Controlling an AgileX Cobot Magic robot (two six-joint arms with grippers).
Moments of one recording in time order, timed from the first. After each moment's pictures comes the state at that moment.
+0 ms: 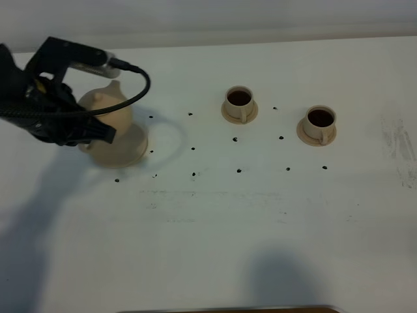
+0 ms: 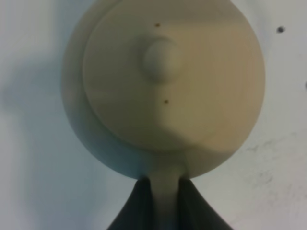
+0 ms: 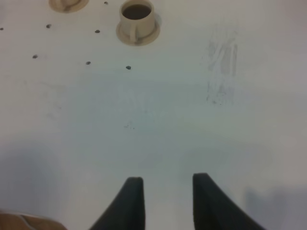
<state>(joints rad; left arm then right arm) -0.23 1.56 -1.05 -0.03 0.64 0.11 0.25 0.14 -0.52 -0.11 1.12 0.08</state>
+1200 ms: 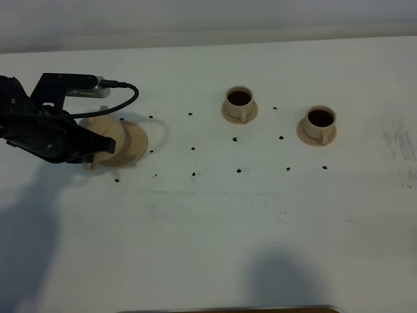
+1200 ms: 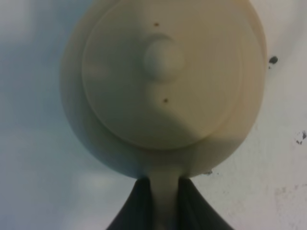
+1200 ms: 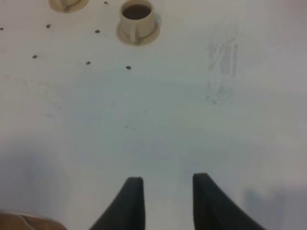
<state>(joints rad) -0.14 1.73 -0.97 -0.15 0.42 0.10 0.25 0.14 -0.52 -0.11 1.12 0.08</state>
